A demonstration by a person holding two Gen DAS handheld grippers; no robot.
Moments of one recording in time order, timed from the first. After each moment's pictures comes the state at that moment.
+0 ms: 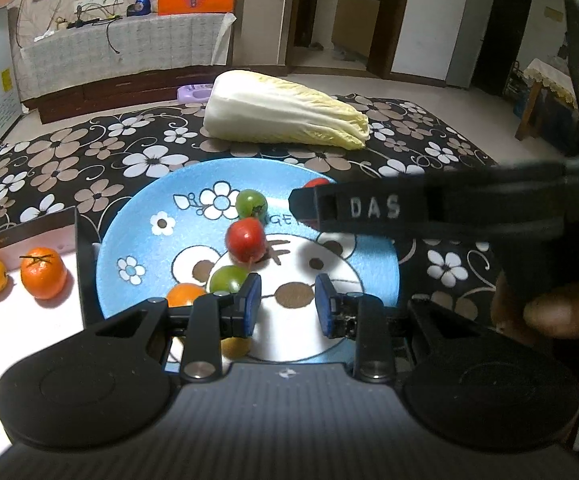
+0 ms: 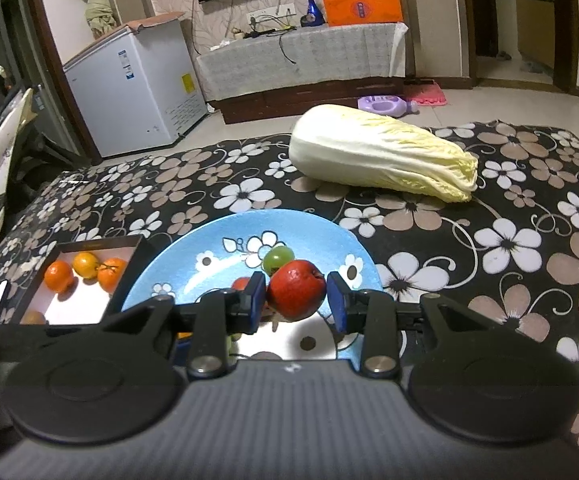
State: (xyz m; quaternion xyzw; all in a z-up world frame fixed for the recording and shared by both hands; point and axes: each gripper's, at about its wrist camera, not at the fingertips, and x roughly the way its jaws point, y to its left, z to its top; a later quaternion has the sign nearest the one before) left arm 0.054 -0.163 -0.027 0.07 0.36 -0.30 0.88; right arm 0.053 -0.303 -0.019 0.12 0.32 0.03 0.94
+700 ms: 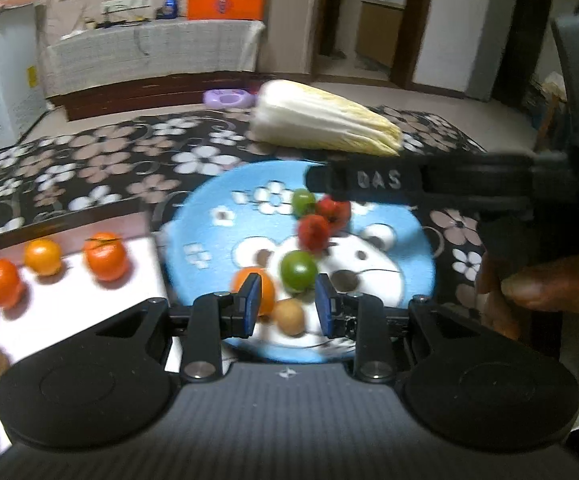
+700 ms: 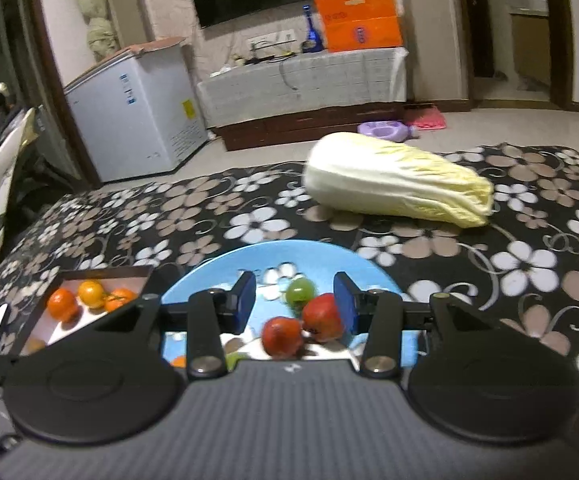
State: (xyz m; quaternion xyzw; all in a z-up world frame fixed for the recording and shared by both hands) left arm 0.044 -0.114 -0.011 0.05 0.35 -0.26 0.90; right arm 0.060 -0.282 -0.016 0.11 0.28 0.03 0.95
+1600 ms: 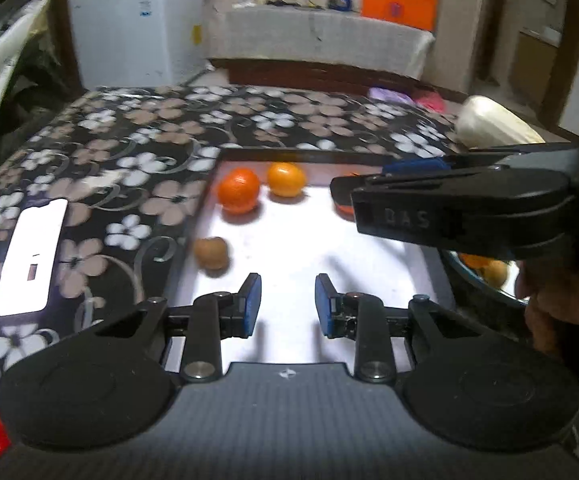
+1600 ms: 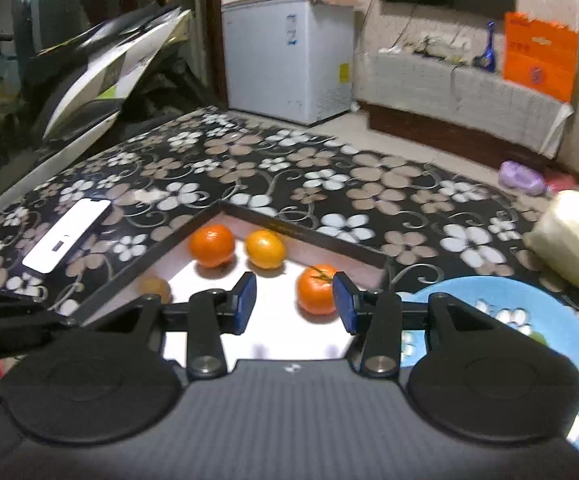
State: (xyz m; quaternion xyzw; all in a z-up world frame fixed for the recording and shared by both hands) left arm 0.015 0.001 -0.012 0.01 0.36 -0.03 0.93; right arm 0.080 -0.132 -0.008 -0.04 0.30 0.24 0.92
